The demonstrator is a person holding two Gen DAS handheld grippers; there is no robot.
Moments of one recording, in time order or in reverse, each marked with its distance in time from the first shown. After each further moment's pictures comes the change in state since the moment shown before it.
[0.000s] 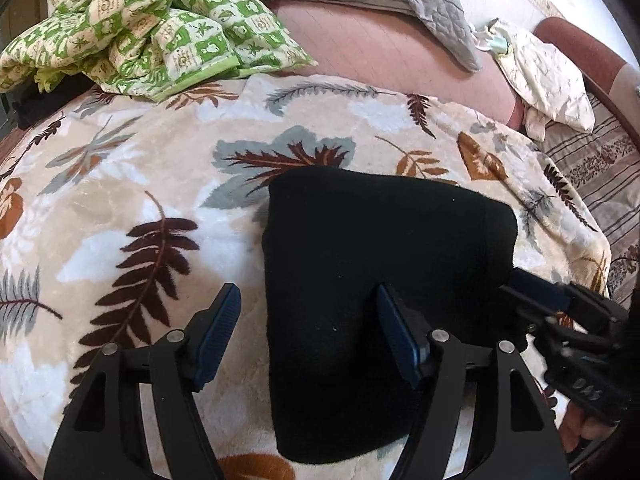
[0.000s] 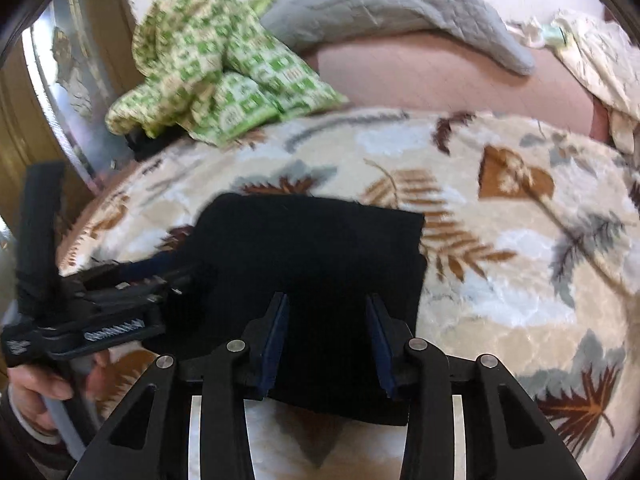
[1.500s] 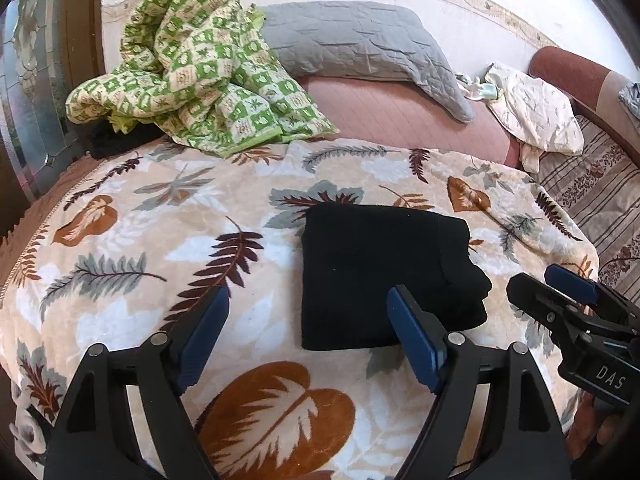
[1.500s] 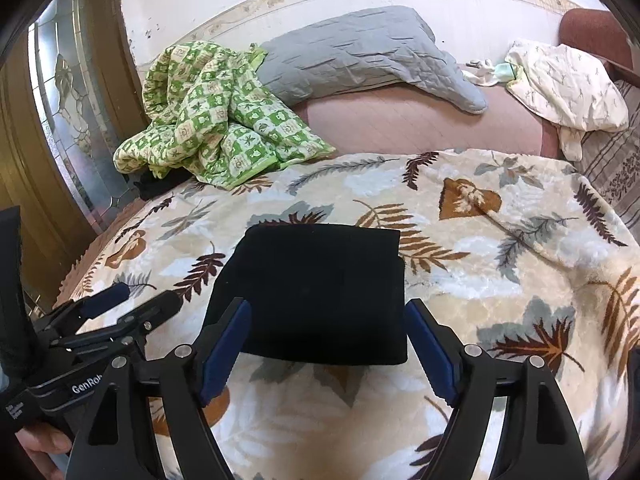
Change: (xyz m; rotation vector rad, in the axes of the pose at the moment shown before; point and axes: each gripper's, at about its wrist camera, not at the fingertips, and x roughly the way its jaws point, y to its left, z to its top) left arm -0.122 -0.016 -0.046 -0.015 -0.224 0.138; right arm -0.111 0.040 -0.025 0.039 -0.186 -0.065
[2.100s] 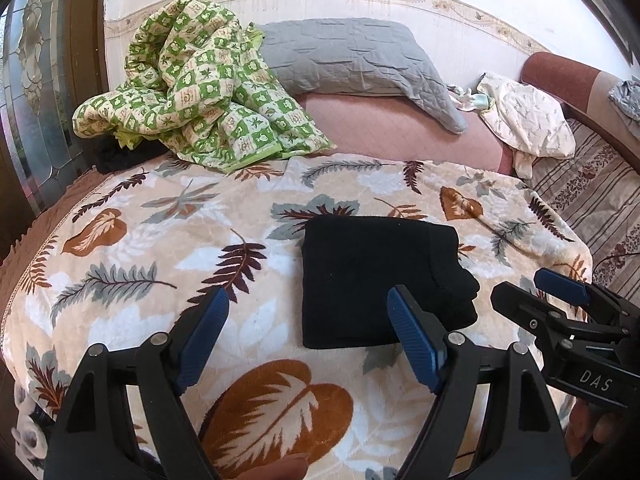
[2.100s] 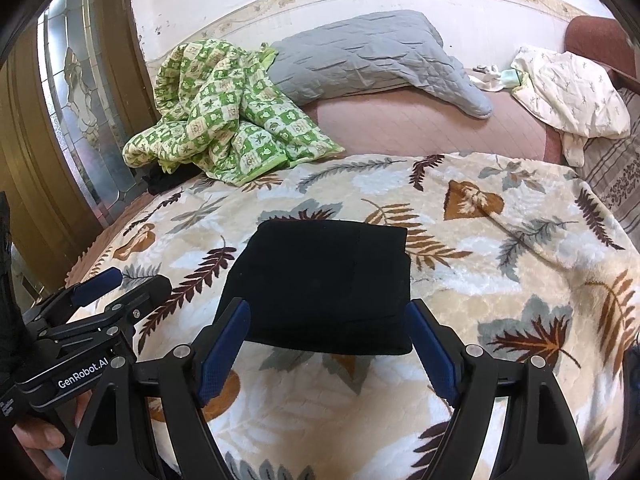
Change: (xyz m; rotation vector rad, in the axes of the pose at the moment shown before) left arm -0.022 -0.002 -0.003 0.020 -0.048 -0.001; right arm -0.011 0.008 -0.004 -0.025 0.003 0.010
